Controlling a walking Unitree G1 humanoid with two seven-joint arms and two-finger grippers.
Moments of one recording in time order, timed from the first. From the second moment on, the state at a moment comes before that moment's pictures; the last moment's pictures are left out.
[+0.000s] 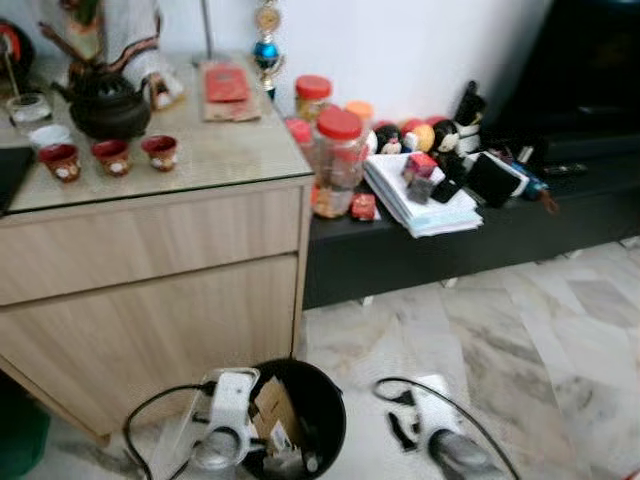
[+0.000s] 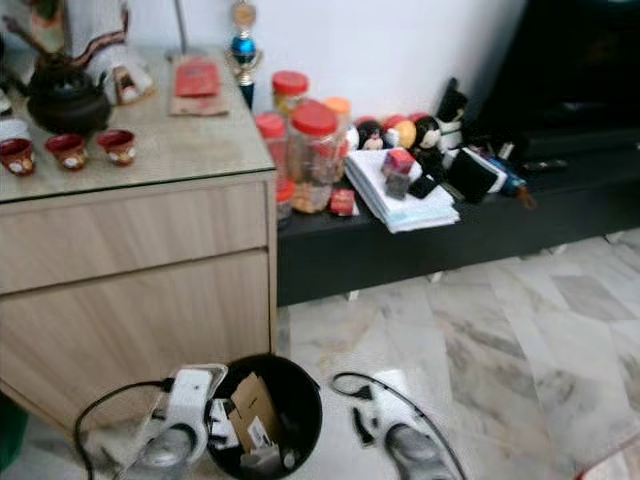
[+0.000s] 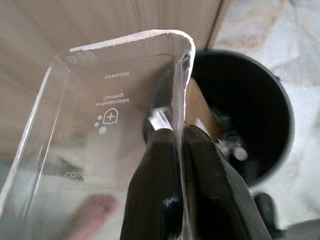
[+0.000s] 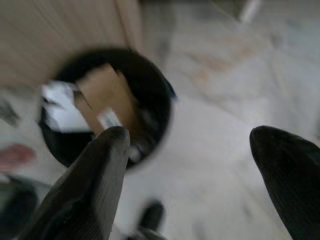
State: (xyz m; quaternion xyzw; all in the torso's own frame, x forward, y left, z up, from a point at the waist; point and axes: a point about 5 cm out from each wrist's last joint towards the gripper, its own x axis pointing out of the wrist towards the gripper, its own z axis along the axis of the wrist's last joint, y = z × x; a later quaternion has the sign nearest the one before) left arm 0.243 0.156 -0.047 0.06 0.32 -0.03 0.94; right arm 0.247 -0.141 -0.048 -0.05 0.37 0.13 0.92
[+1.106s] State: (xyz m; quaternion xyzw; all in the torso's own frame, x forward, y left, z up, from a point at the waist) left arm 0.305 0.097 0.017 0.01 0.16 -0.18 0.97; right arm 0.290 -0.116 -0.005 -0.01 0.27 0.25 0.93
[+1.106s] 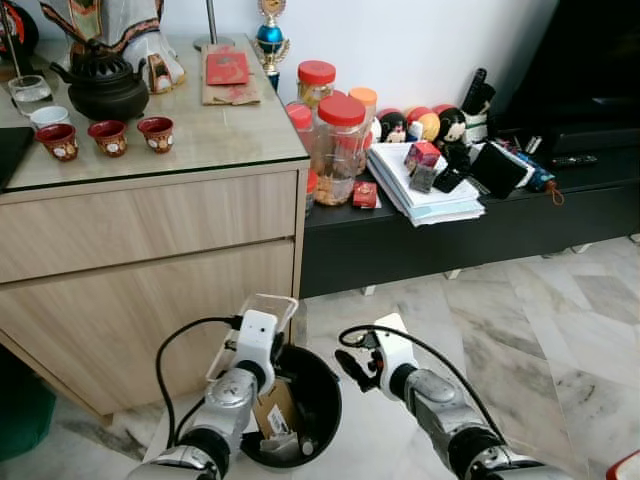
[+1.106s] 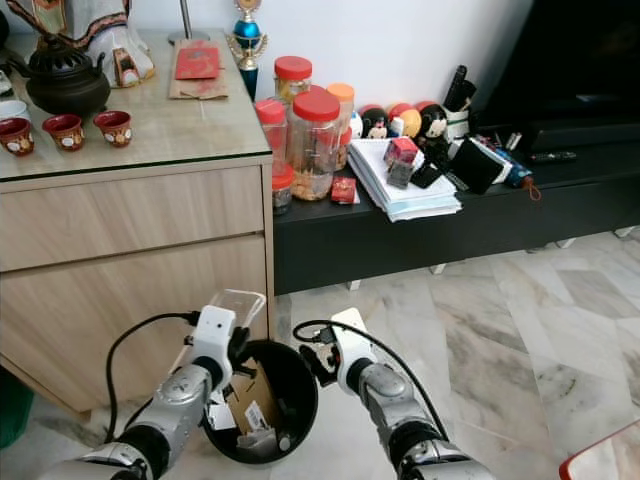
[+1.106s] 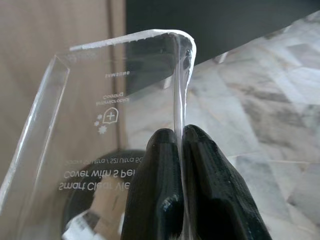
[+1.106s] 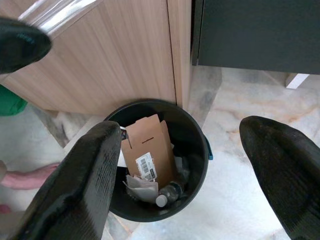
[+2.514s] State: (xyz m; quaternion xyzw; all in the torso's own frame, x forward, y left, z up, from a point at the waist) left arm 0.256 0.169 -0.032 0.03 0.26 0.00 0.97; right arm 0.241 -0.172 -0.050 -0.01 0.37 0.08 0.93
